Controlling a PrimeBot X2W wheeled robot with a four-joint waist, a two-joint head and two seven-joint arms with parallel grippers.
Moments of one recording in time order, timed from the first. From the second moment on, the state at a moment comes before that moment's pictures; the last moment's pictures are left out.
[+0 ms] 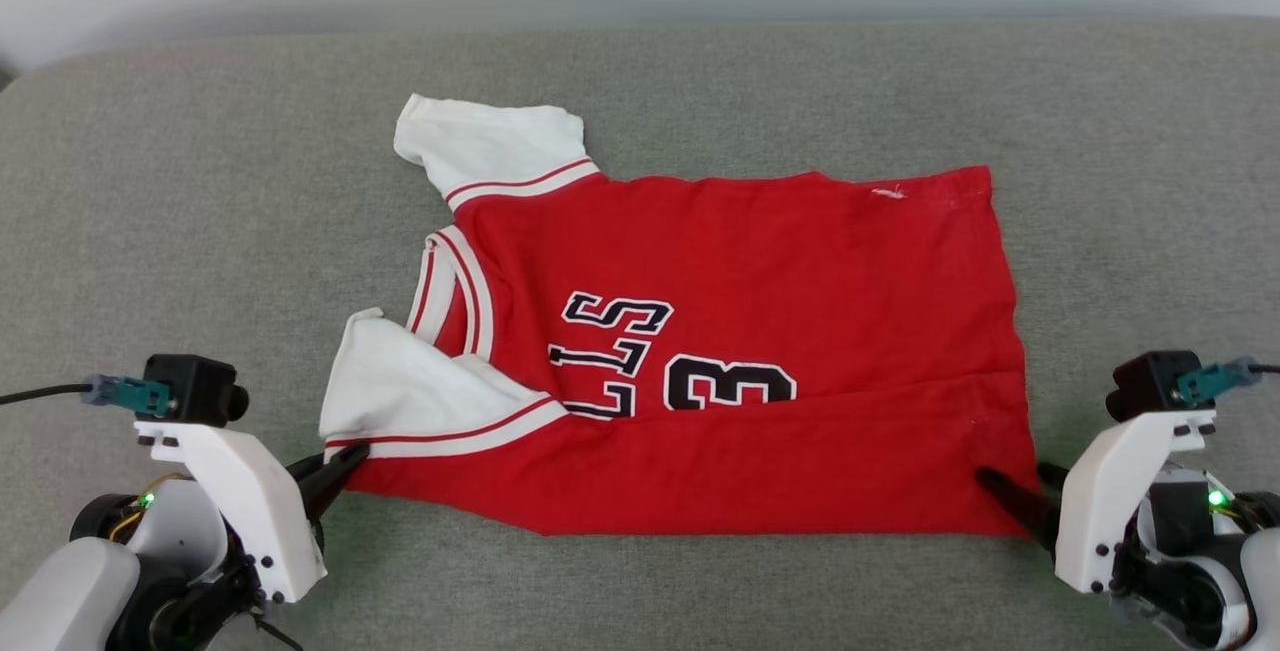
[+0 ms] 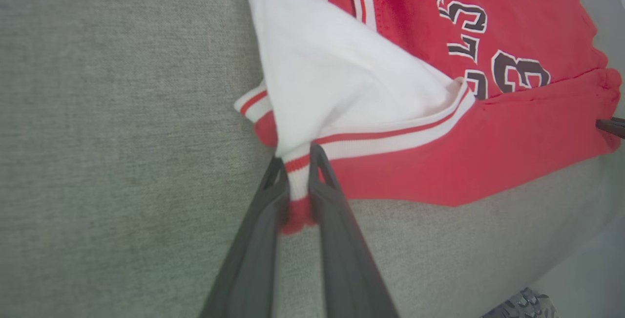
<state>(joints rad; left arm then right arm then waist) -0.22 0.69 -0.38 0.07 -1.03 -0.03 0.47 -0.17 -0.27 0.05 0.15 0.52 0.13 0.77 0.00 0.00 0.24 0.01</state>
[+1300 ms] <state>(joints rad) 0.05 0.65 -0.43 0.02 -1.05 0.08 0.42 -0.02 -0.34 0.14 0.21 0.63 0.13 0.74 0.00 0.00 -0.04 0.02</state>
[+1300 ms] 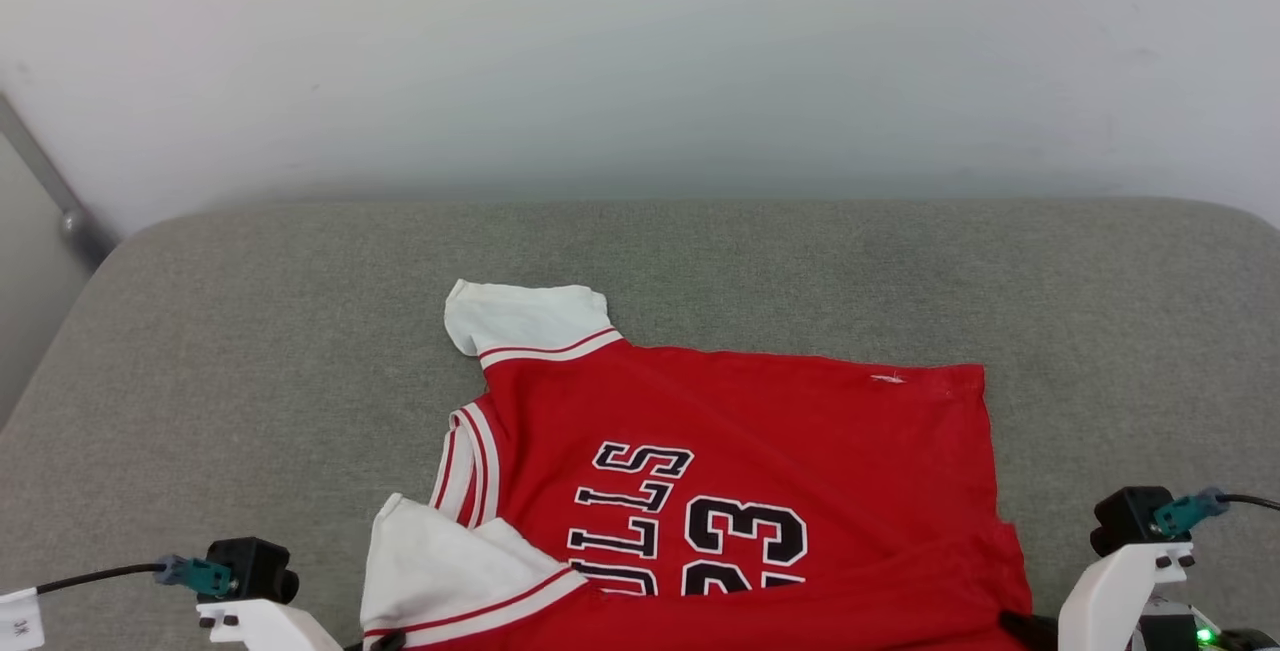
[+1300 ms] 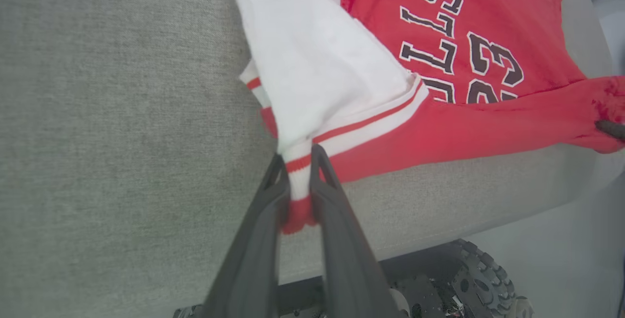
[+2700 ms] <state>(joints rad) -0.76 0.79 -0.34 0.35 -0.96 0.00 0.59 -0.20 -0.06 0.02 -0.10 0.26 0.13 0.04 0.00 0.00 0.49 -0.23</state>
